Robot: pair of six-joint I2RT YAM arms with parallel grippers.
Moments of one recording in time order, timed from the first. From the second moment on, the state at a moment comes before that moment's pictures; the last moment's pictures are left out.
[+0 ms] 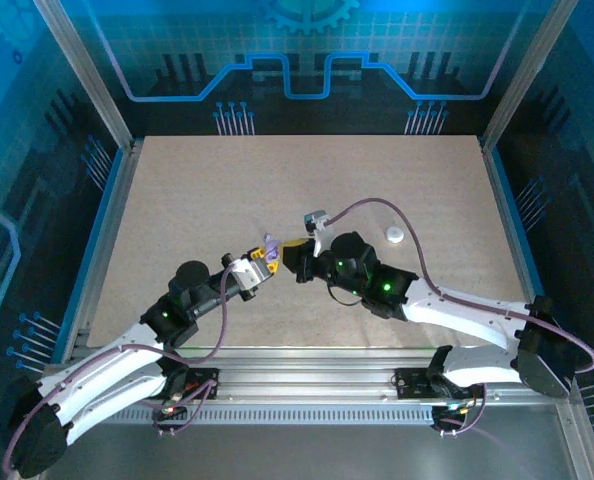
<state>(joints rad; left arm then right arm) -0.65 0.74 0.34 0.29 0.17 0.47 0.98 1.24 0.80 0.18 0.06 0.55</state>
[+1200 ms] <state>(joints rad) -0.65 0.72 0.34 0.27 0.15 0.47 1.06 1.28 0.89 0.05 0.24 0.55</state>
